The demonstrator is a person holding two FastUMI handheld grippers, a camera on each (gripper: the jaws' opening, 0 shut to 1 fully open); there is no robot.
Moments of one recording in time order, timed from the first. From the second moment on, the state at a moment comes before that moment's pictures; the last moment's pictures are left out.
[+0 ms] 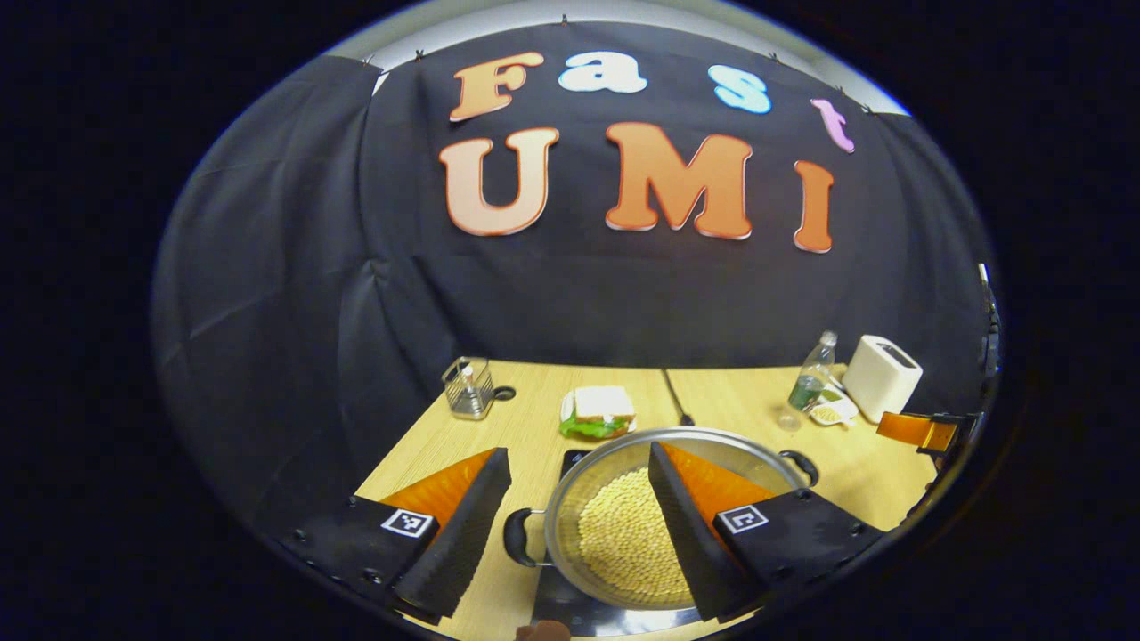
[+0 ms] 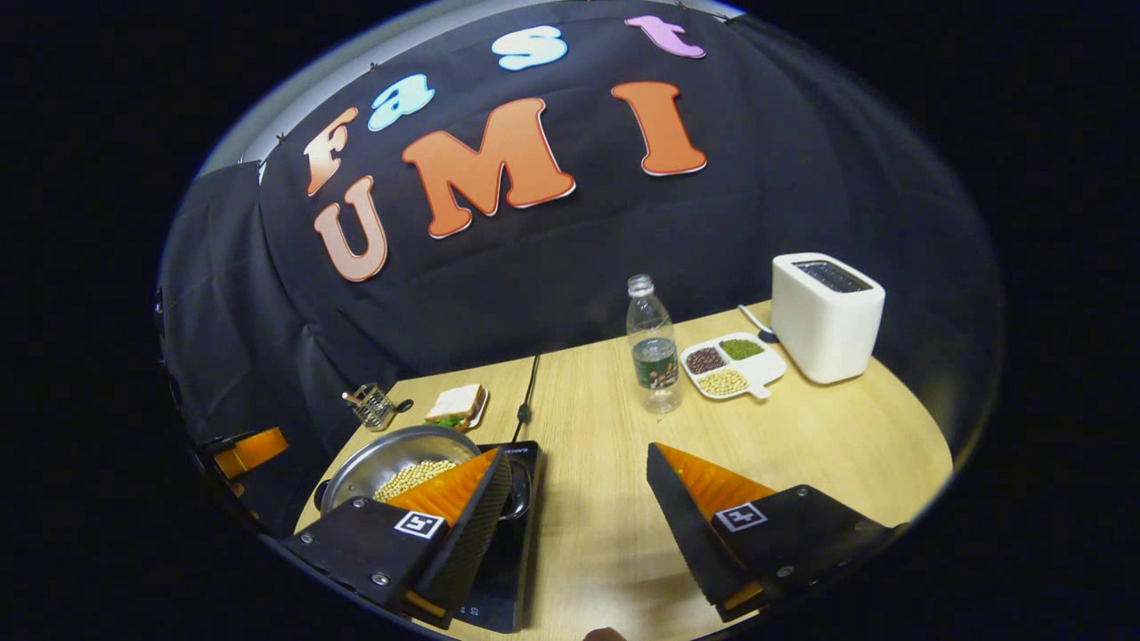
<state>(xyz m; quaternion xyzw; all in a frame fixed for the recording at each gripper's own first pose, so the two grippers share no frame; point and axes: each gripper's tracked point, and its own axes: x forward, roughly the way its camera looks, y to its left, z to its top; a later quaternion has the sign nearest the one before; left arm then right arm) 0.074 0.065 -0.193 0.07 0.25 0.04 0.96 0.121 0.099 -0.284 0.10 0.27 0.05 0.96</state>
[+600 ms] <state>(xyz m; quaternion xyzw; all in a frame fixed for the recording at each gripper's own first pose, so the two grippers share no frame) 0.053 -0.008 -0.031 0.03 0.11 -0.01 0.99 0.079 0.021 -0.133 0.04 0.13 0.02 0.99</state>
